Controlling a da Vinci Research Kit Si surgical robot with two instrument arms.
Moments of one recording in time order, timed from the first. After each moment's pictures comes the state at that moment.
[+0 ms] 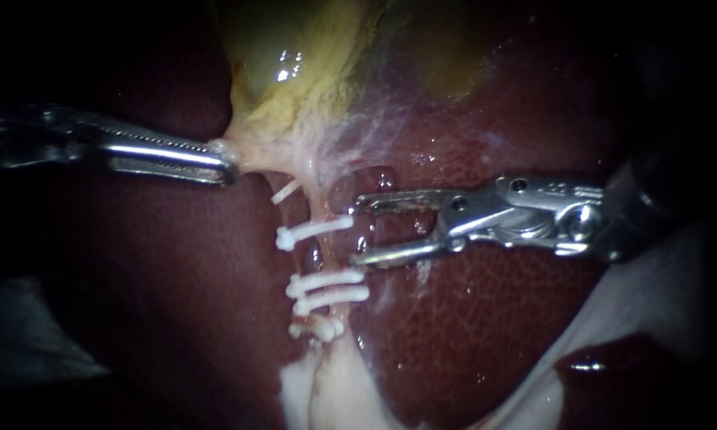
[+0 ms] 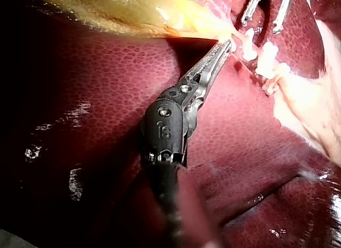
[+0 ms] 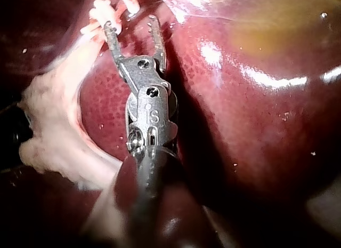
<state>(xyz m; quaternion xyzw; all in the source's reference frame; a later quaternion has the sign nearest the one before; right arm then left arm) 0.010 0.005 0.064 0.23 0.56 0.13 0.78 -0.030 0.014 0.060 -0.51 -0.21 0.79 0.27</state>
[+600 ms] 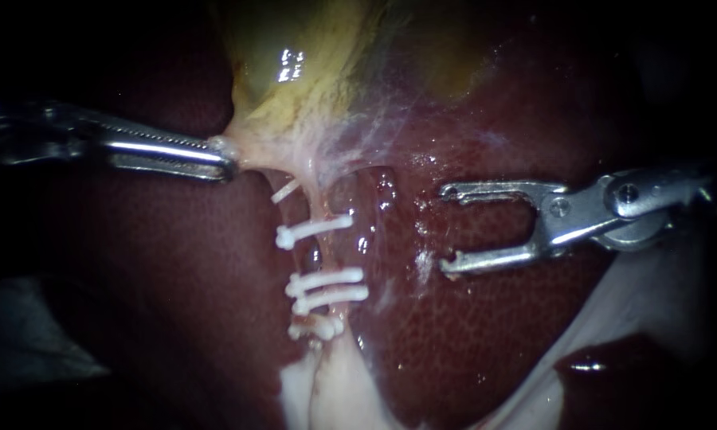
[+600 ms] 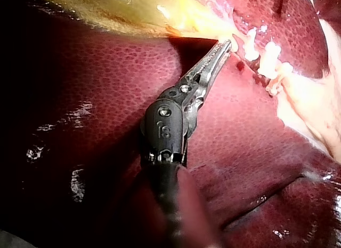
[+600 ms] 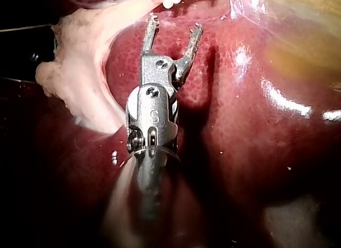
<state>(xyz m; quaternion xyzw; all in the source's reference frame) 0.003 0.005 0.059 0.18 0.56 0.08 0.80 -0.030 0.015 0.062 -0.51 -0.21 0.79 0.27</state>
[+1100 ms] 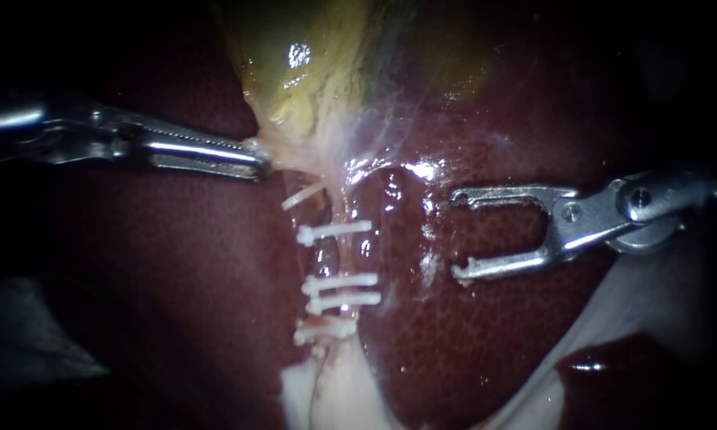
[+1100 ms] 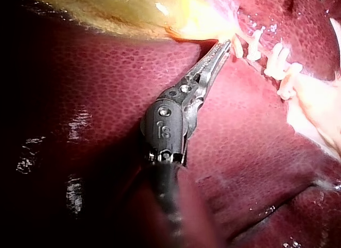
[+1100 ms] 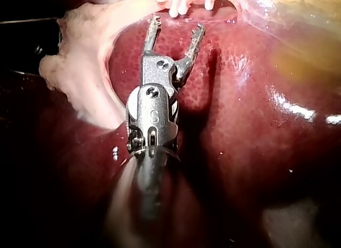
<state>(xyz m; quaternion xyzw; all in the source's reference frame) 0.003 0.005 0.058 0.18 0.56 0.07 0.80 -0.033 0.015 0.067 -0.51 -0.20 0.79 0.27</state>
